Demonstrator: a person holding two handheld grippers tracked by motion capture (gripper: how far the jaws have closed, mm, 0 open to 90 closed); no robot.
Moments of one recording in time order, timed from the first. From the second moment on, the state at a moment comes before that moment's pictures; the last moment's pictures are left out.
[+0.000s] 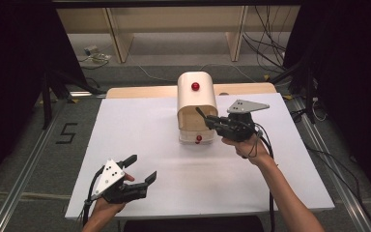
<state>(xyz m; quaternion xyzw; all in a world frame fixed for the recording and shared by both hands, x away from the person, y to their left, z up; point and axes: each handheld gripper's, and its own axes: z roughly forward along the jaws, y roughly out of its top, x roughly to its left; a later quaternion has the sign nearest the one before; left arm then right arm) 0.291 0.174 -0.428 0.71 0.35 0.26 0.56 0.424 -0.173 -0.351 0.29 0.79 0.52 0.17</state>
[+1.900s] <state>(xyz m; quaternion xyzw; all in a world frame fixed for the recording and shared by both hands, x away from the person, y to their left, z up) 0.291 0.174 -0.428 0.71 0.34 0.26 0.56 0.439 -0.165 -0.360 0.31 0.79 0.50 0.18</state>
